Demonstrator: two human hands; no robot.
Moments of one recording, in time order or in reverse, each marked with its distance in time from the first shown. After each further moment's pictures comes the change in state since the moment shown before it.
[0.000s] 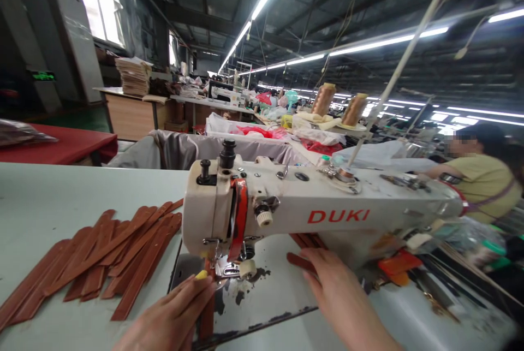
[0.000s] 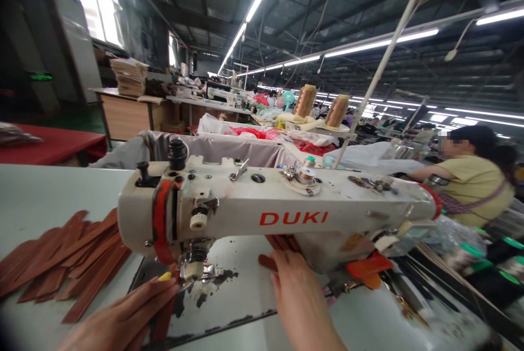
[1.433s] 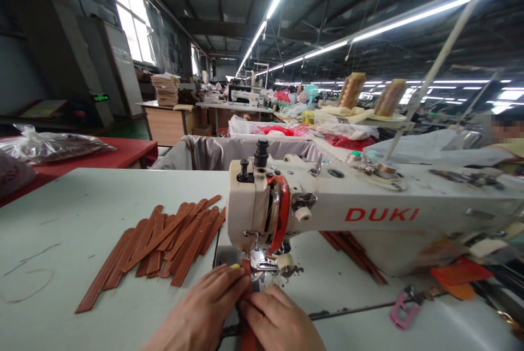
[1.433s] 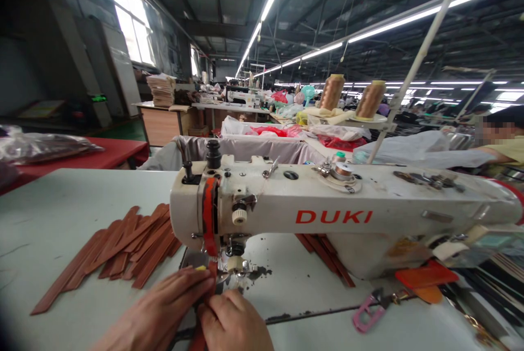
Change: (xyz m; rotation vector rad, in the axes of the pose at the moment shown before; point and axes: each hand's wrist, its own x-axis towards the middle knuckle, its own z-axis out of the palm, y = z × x) left_hand 0.001 -0.011 -0.021 -0.083 -0.209 0.012; right_hand -0.015 -0.100 0.094 0.365 0.115 -0.548
